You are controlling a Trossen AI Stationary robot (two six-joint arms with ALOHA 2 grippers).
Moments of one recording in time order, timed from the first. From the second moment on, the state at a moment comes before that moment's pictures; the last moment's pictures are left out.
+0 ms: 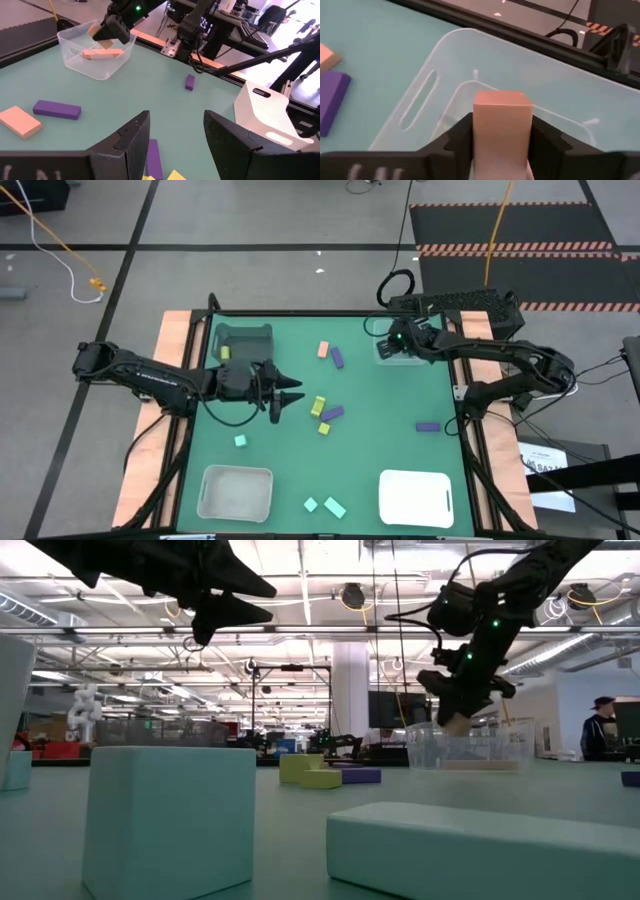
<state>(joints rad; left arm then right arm) -0.09 1.19 0.59 0.34 -0.18 -0.38 -0.55 1.29 0.66 -0.31 0.41 0.49</state>
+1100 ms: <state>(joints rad) -0.45 1.19 0.59 -0.64 0.09 -0.72 -0.56 1.19 0.67 -0.34 0.18 0.42</state>
